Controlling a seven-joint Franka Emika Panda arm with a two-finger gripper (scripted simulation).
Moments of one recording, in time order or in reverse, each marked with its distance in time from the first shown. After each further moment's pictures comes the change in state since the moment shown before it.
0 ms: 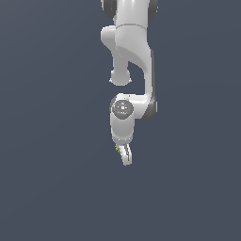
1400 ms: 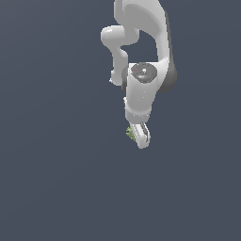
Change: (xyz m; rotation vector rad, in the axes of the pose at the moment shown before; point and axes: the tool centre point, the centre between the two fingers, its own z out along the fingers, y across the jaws) arm -0.057 0.009 -0.113 -0.001 -0.001 0.001
